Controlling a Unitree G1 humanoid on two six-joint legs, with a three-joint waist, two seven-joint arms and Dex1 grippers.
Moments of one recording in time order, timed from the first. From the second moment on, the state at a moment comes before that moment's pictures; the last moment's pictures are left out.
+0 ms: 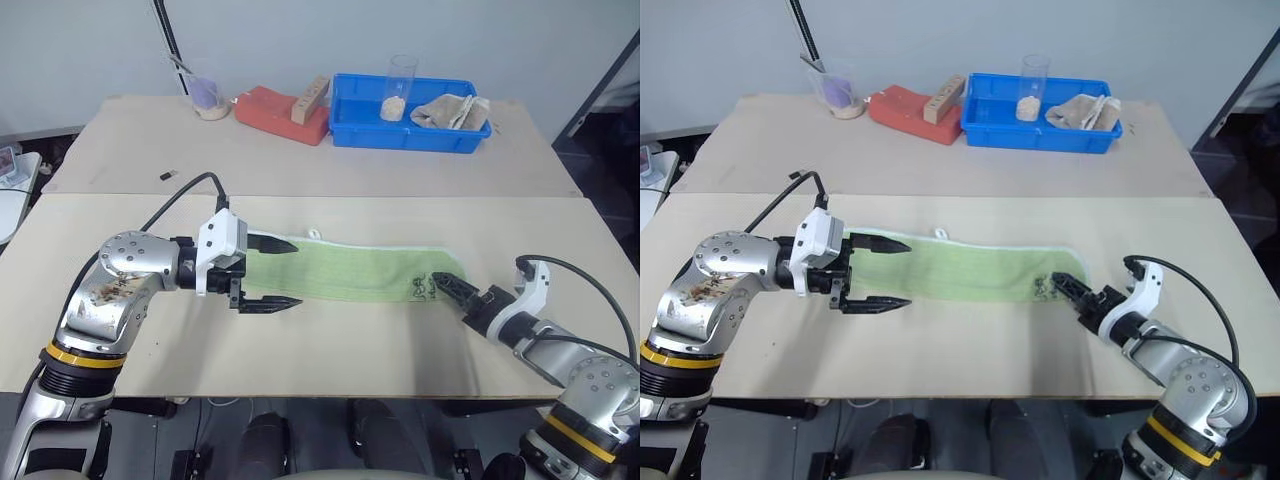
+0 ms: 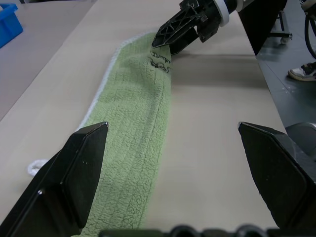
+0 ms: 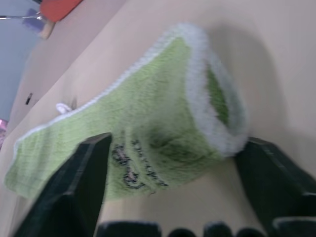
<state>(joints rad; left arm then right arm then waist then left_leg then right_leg) -0.42 0.76 -0.06 -0.23 -0.46 0.38 -1.24 -0.24 -0.17 -0.77 -0.35 0.80 1.42 0.20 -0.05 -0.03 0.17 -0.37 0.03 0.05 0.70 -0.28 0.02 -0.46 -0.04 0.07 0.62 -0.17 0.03</state>
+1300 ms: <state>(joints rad) -0.12 0.88 0.20 -0.42 -0.59 0.46 -1.11 -0.53 -0.43 0.25 -0.23 0.55 1.04 0.55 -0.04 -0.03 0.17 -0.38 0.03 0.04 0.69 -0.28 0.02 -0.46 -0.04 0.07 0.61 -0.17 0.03</state>
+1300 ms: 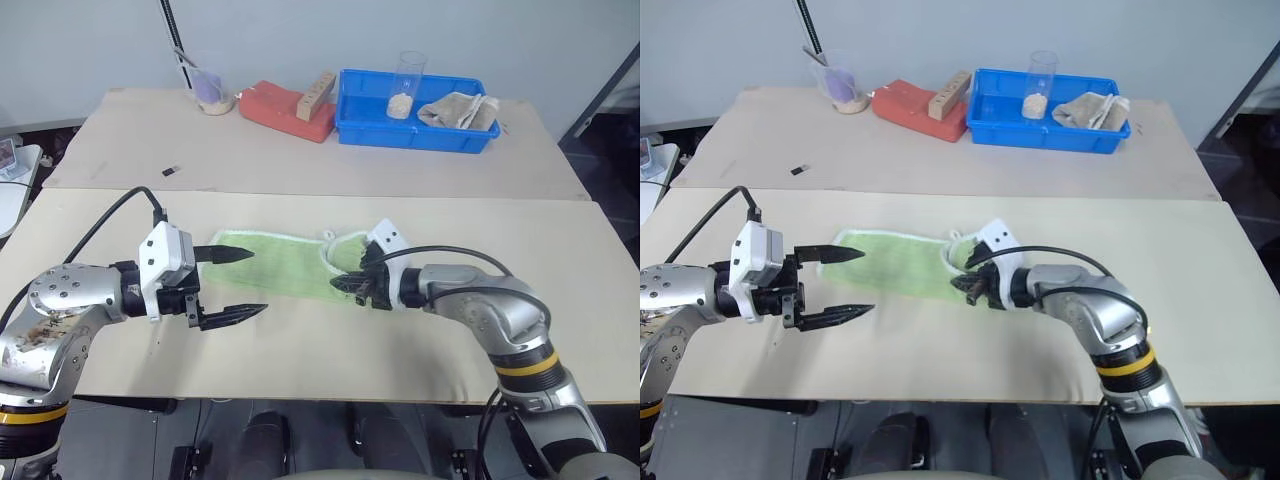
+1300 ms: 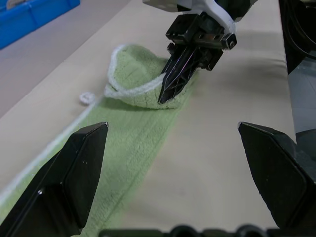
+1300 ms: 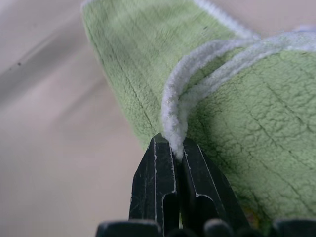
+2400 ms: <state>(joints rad) -0.01 -0.01 0.43 -0.58 -0.69 0.79 0.24 -0.74 -0.62 0.32 -0.20 0.35 0.60 0.98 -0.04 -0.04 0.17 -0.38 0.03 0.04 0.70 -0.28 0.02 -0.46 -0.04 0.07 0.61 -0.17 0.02</state>
